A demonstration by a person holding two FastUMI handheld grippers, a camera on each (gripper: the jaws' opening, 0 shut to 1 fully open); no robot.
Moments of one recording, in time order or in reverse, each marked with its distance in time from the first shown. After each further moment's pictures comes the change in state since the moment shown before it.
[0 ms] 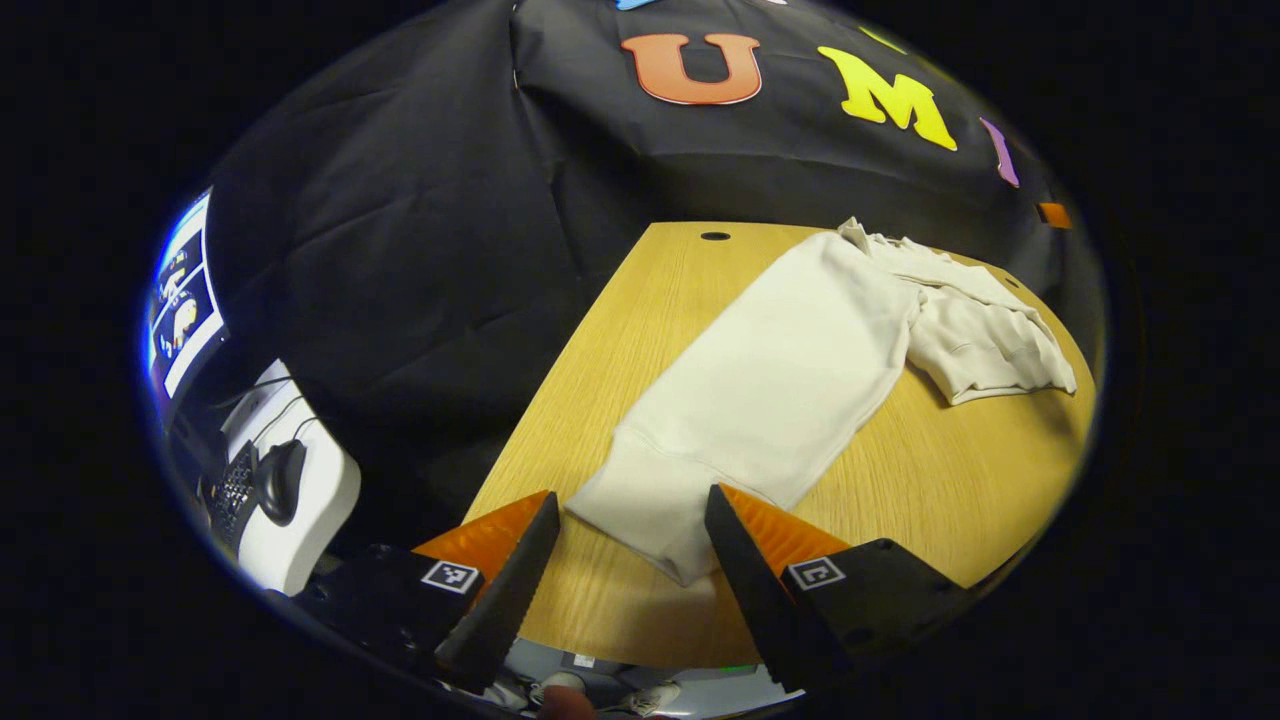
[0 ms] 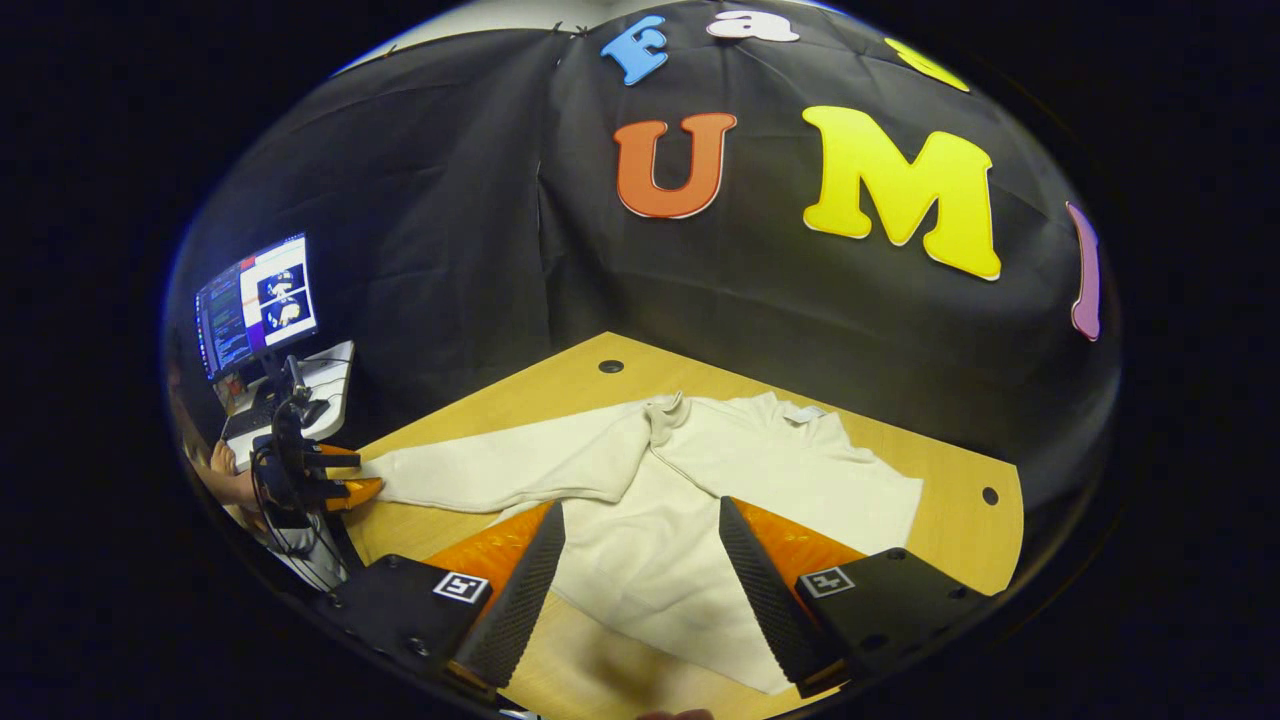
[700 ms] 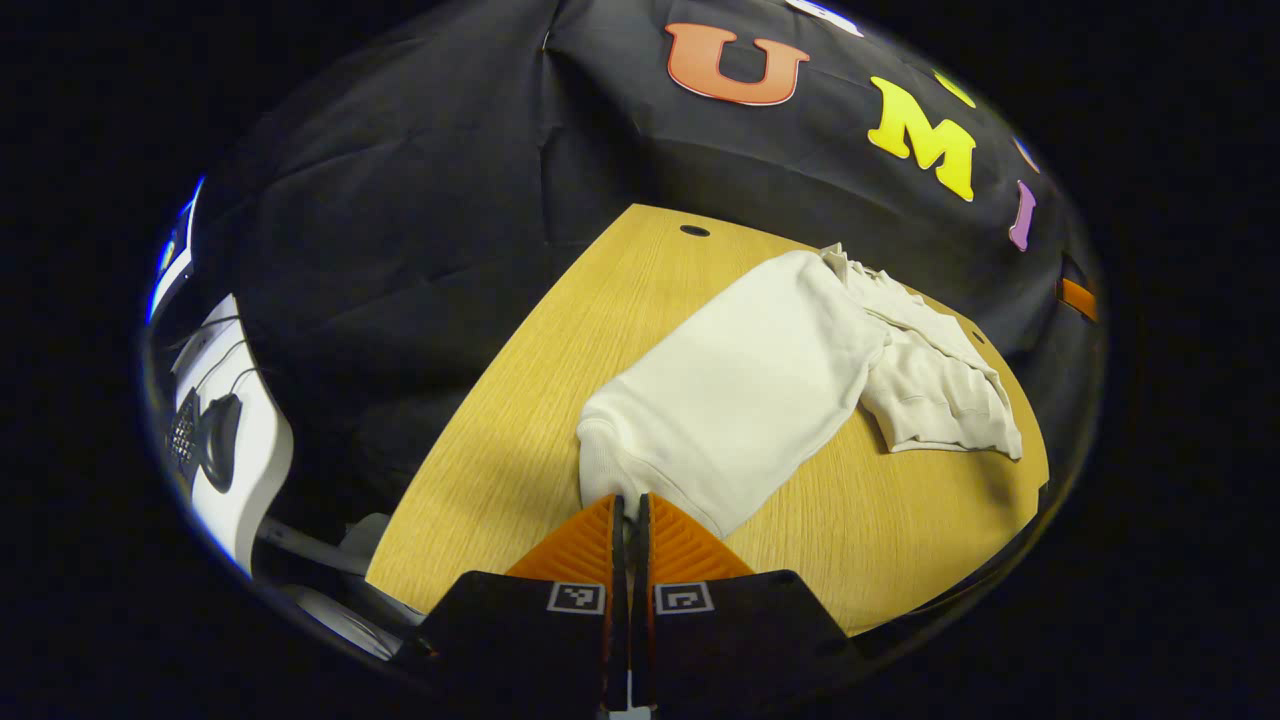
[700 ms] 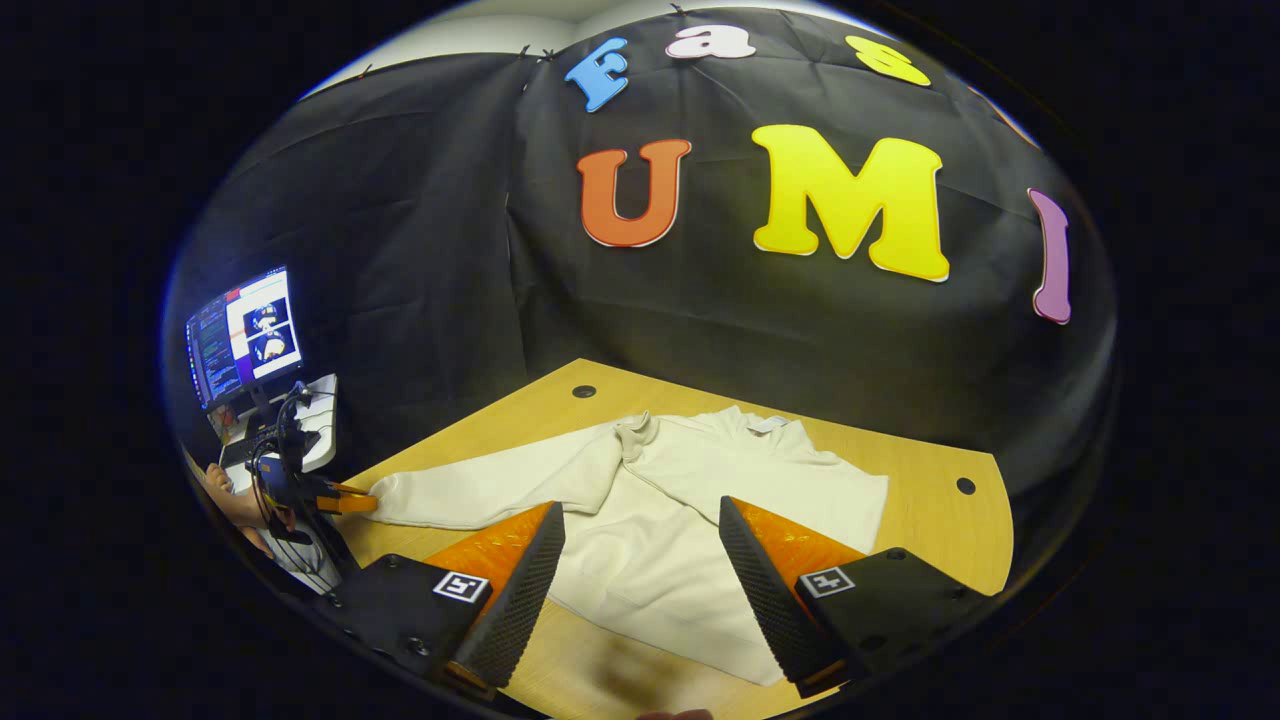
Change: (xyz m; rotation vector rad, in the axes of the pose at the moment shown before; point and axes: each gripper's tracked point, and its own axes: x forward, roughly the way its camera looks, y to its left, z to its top) left arm -0.008 -0.026 0.028 -0.116 0.059 -0.113; right arm -0.038 -0.036 0.009 0.084 -0.071 -0.085
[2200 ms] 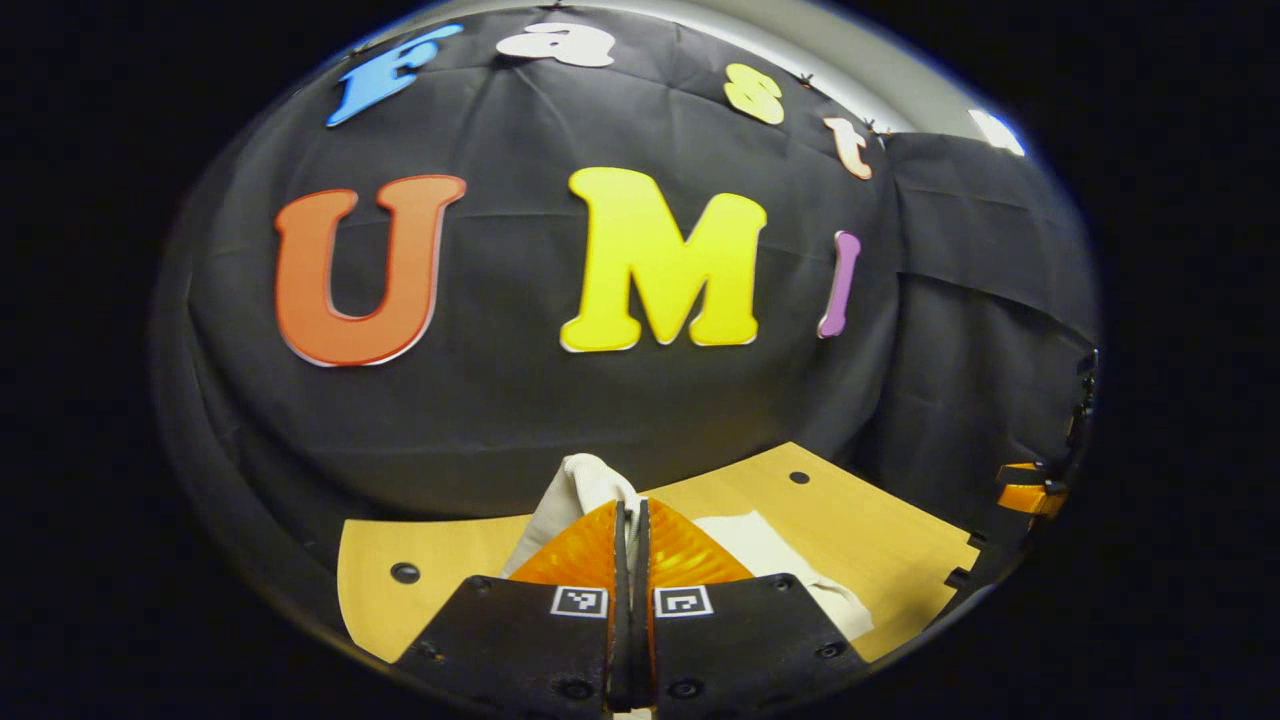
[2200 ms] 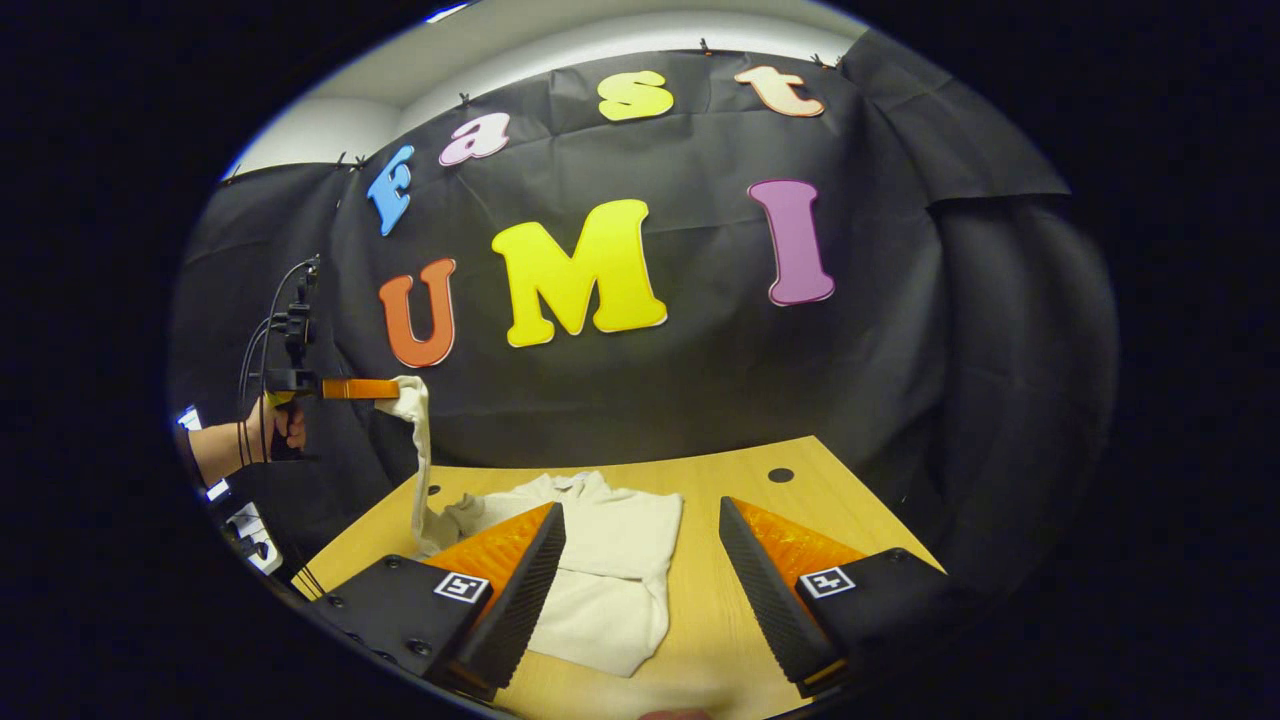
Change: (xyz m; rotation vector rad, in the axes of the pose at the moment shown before) left arm 0.014 -0.422 0.376 0.416 -0.376 -0.601; right arm -0.174 -0.224 0.009 0.306 -0.262 -0.416
